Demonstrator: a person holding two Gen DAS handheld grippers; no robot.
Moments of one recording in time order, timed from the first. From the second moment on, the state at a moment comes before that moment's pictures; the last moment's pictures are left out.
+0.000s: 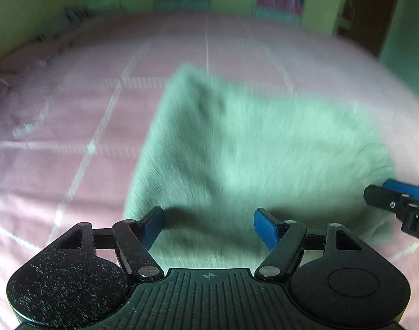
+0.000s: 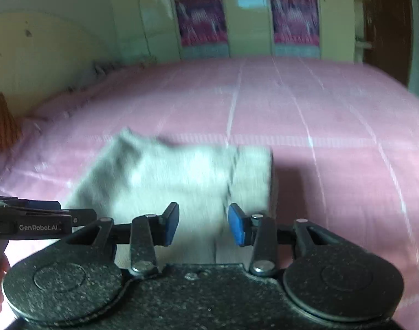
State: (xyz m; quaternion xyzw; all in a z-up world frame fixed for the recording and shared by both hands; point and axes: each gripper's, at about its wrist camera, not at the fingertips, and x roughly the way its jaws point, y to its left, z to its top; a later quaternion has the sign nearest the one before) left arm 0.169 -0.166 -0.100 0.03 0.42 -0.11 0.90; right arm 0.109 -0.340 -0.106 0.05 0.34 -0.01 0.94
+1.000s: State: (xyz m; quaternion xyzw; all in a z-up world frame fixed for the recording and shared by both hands) left arm 0.152 -0.144 -0.083 -0.05 0.50 -0.09 0.86; right arm 0.058 -0.330 -0.094 0.12 0.36 -0.01 0.93
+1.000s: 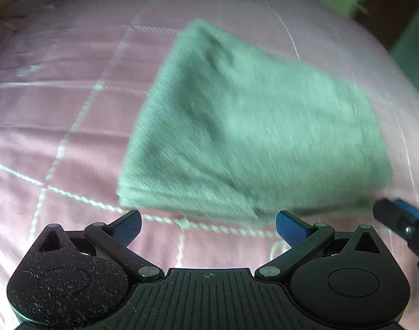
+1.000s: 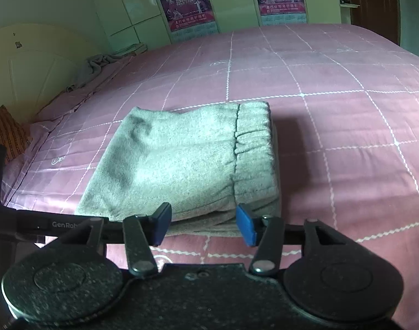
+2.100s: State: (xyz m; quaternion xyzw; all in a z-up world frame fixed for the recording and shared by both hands) left arm 0.100 -0.151 -0.051 0.07 0.42 -0.05 0.90; right arm 0.056 -0.313 -0.102 0.06 0.37 -0.05 0.92
